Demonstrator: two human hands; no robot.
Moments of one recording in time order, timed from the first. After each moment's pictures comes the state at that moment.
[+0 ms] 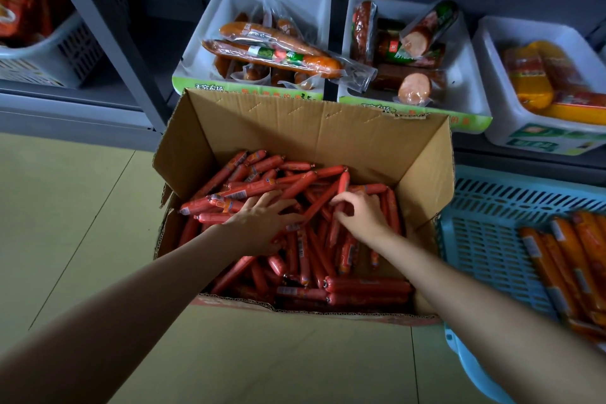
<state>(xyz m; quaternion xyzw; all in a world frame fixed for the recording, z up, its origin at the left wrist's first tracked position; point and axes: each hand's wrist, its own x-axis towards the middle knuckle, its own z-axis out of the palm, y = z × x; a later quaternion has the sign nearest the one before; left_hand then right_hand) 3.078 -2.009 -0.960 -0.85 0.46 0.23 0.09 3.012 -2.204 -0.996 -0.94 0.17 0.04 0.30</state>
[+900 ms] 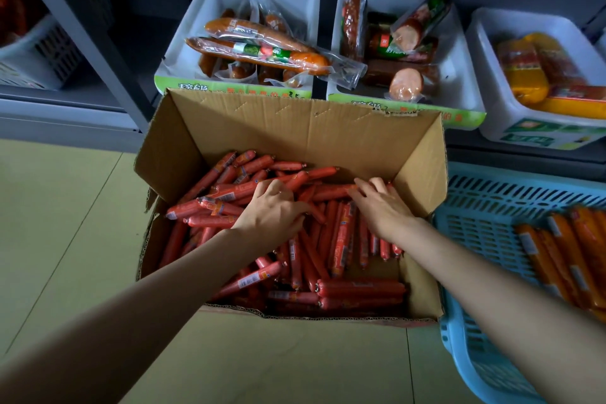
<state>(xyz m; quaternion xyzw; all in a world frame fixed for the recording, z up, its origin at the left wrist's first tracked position) 3.069 -2.039 -0.956 -0.87 0.48 0.00 -0.08 3.007 -2.249 -0.979 -0.98 0.04 0.19 -0.03</state>
